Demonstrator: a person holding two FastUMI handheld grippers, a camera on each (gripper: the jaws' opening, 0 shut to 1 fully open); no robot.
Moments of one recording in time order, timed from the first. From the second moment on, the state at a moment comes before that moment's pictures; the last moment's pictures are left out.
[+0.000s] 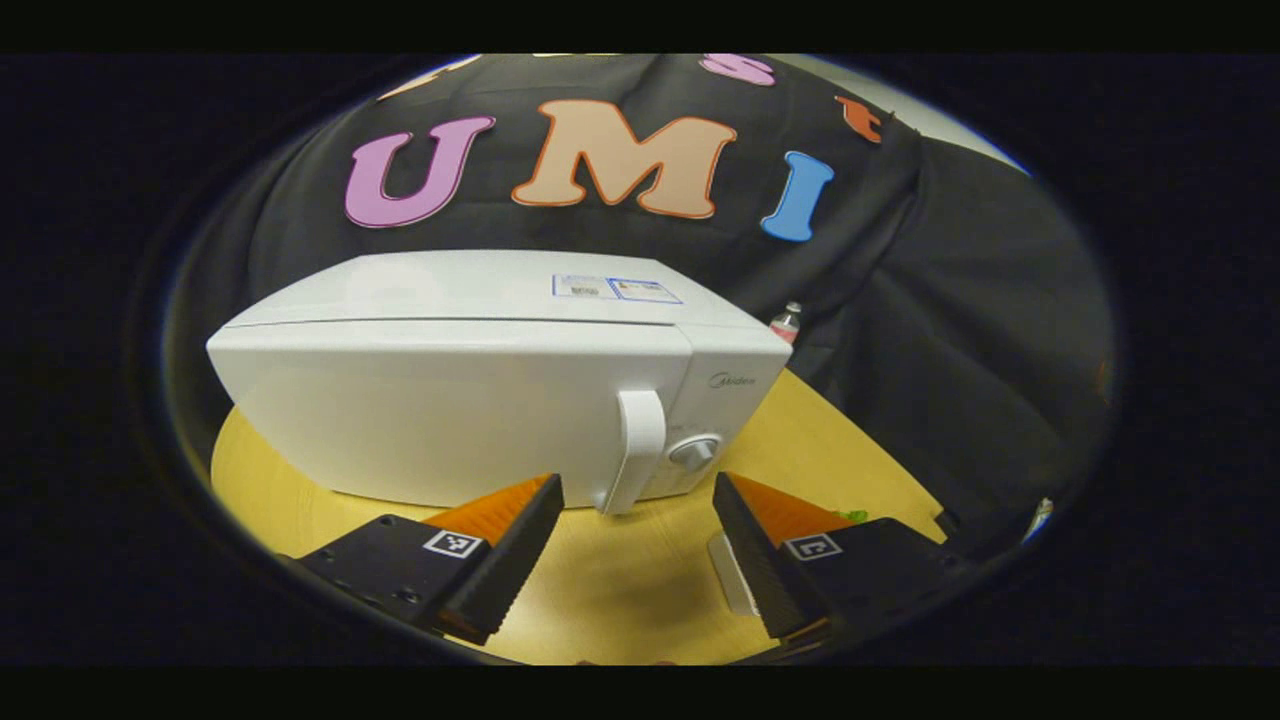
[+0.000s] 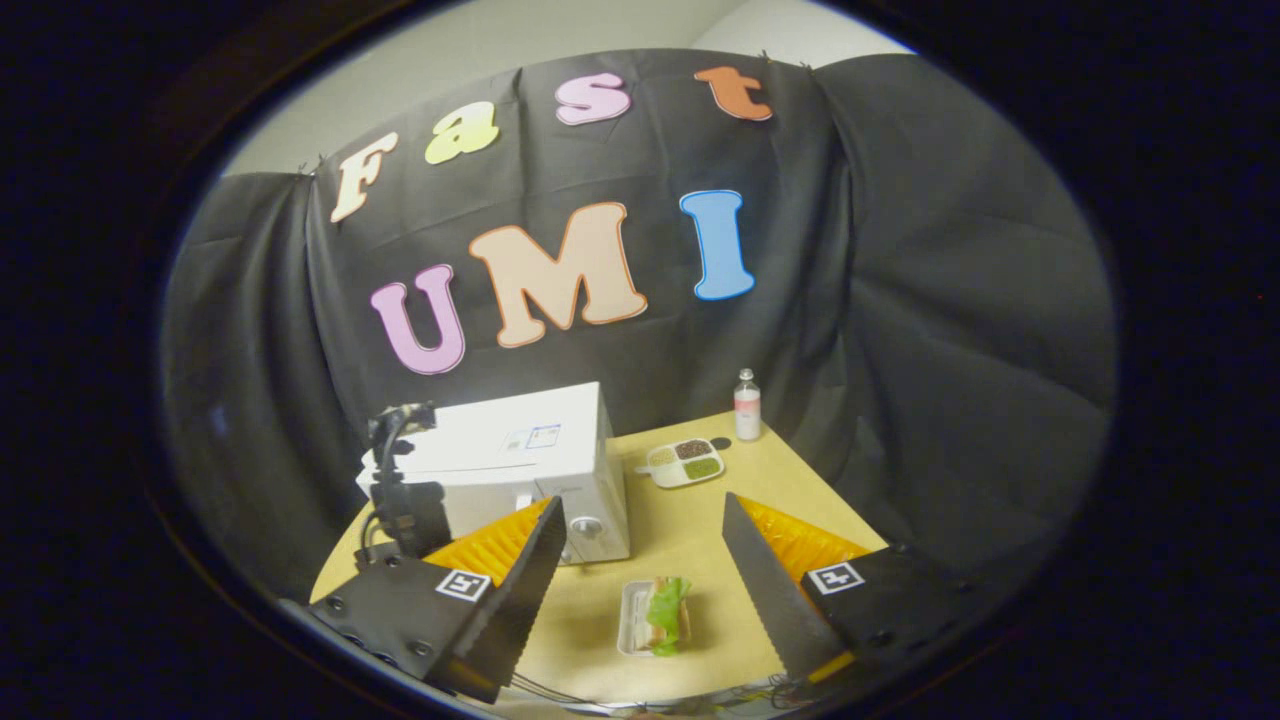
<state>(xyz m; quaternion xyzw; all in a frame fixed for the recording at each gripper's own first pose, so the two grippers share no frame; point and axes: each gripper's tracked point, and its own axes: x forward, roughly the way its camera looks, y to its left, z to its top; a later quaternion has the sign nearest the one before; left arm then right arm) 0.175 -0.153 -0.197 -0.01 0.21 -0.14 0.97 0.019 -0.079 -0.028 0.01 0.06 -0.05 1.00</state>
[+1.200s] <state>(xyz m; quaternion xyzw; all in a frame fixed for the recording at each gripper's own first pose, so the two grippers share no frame) 0.217 -0.157 -0.249 0.04 0.28 -0.13 0.95 0.019 -0.089 -0.050 0.03 0.08 -0.05 0.99</state>
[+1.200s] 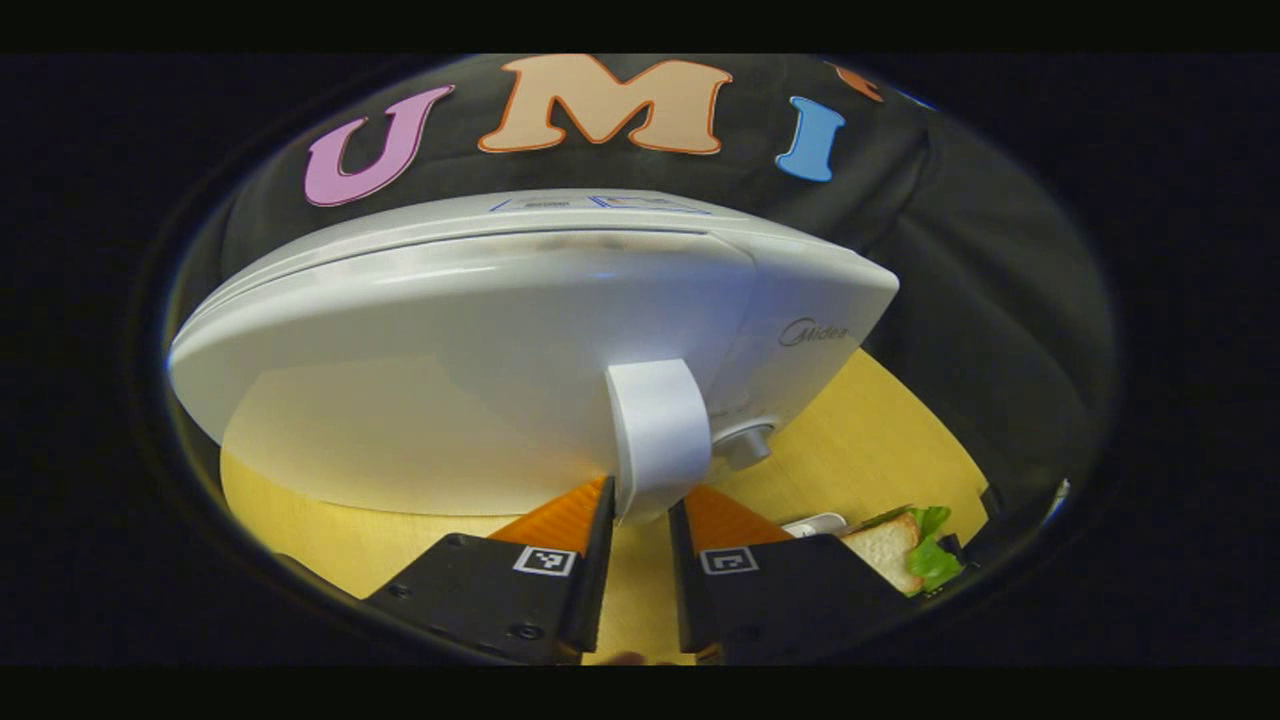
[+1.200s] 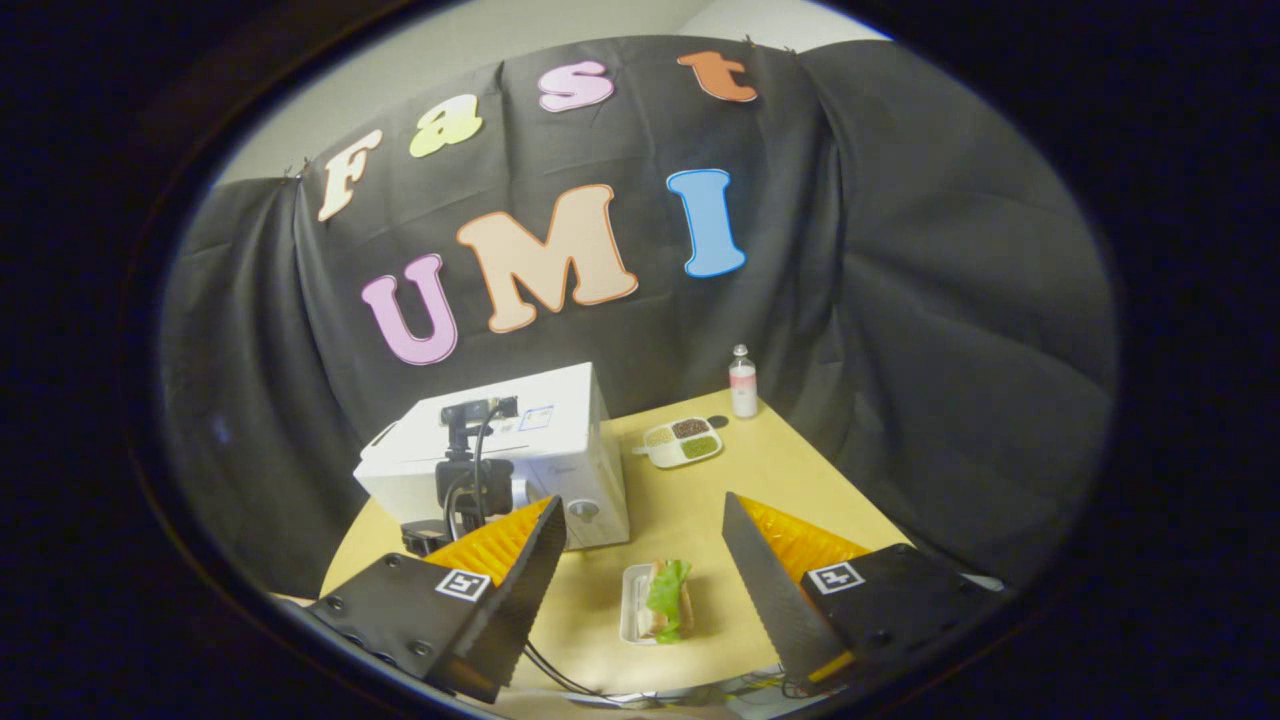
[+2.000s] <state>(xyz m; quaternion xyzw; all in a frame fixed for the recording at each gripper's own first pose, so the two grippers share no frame) 0.213 -0.156 -0.252 0.04 0.27 -0.10 0.96 -0.008 -0.089 -0.071 0.03 0.10 -0.05 0.99</state>
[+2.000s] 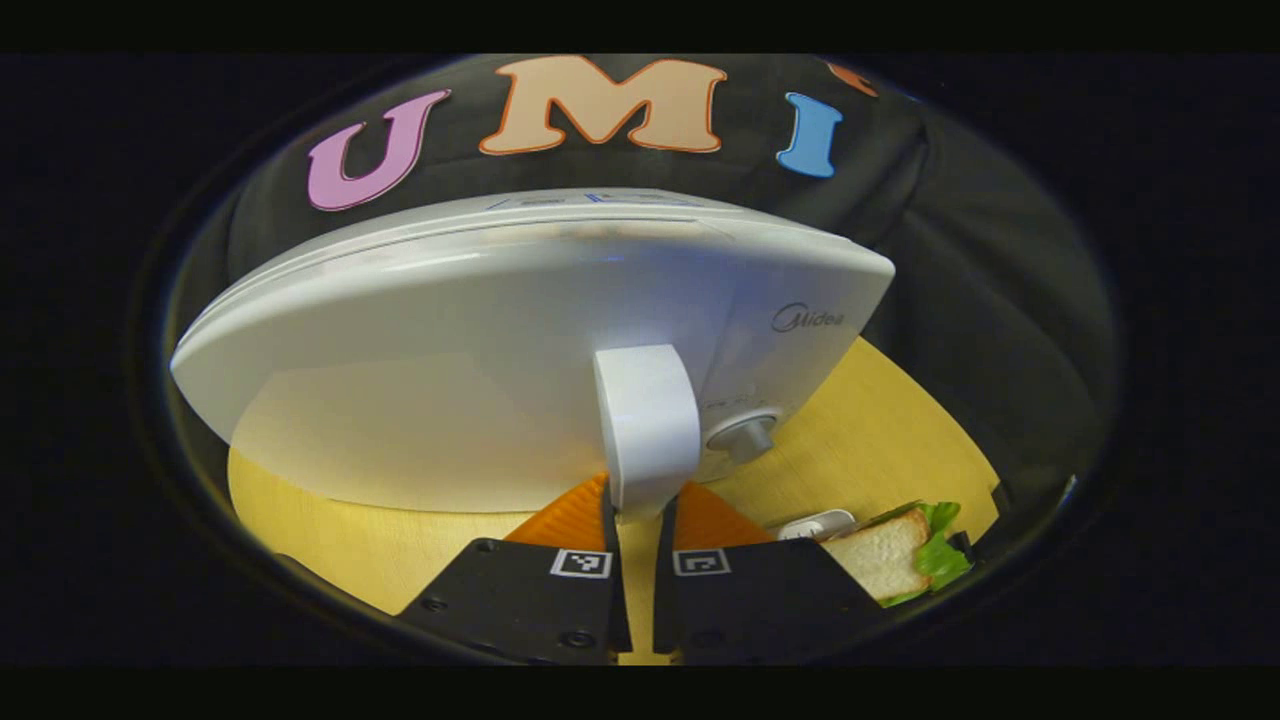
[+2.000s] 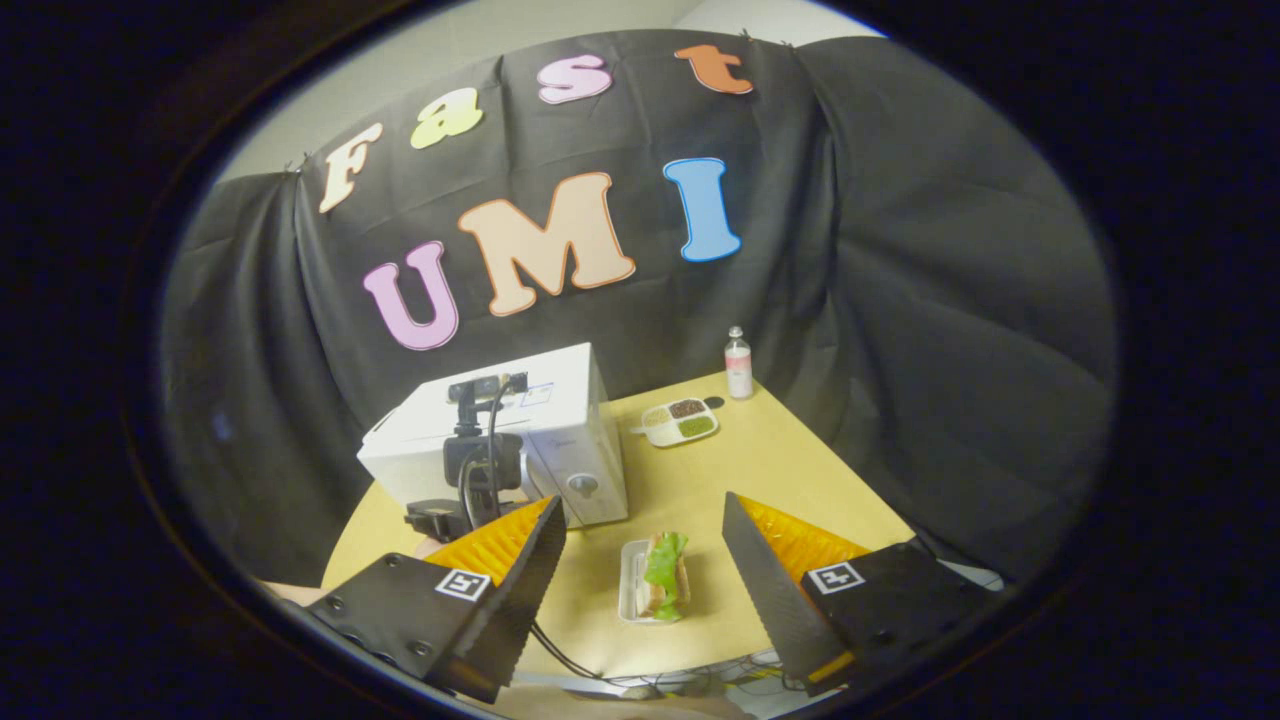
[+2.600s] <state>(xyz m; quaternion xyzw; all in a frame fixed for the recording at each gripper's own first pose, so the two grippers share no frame) 0.104 -0.125 -0.269 0.06 0.26 -0.11 0.96 -0.008 -0.098 -0.091 0.01 0.13 -0.04 0.99</state>
